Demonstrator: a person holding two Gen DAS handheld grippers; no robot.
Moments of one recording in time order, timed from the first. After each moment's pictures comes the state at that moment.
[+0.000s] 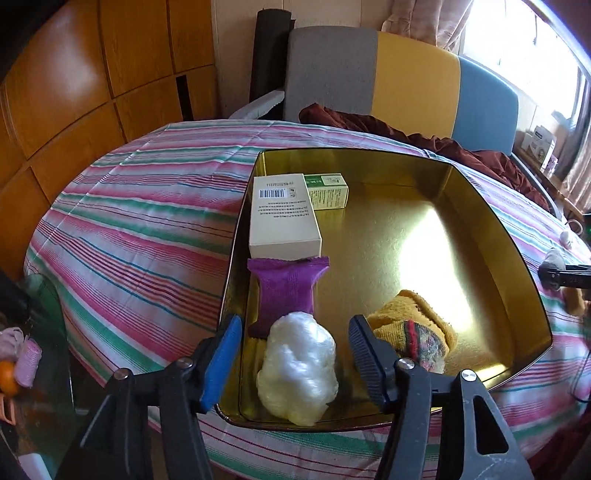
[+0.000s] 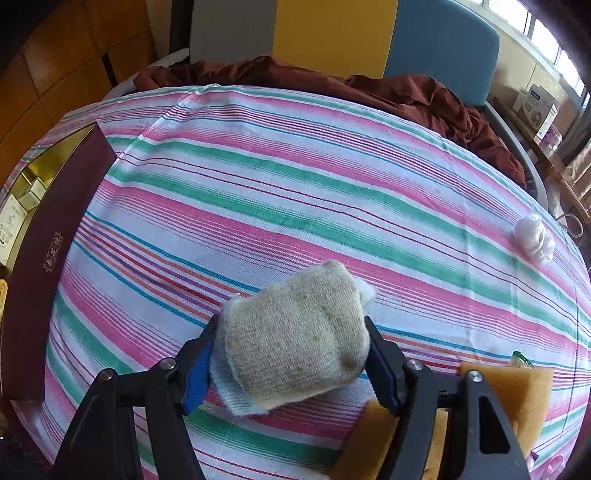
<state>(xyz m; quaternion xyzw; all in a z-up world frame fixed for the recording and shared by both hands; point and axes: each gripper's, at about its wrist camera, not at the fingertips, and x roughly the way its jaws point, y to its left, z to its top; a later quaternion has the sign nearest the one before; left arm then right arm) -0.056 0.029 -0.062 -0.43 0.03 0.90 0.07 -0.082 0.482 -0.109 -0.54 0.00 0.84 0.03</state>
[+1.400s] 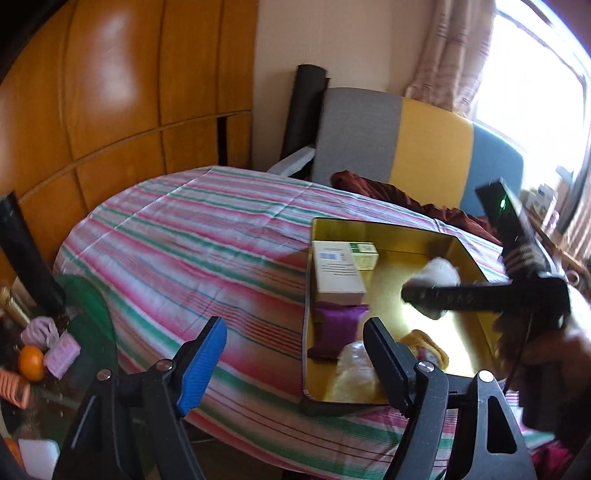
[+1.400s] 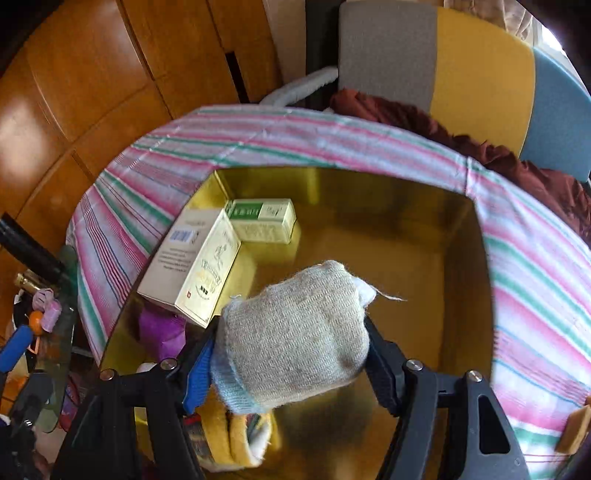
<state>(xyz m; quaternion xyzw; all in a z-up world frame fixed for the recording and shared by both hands) -0.010 -0.034 -0.013 -0.34 -0.04 0.94 0.03 -0.132 0.172 -0.058 -0.51 0.03 0.85 -0.13</state>
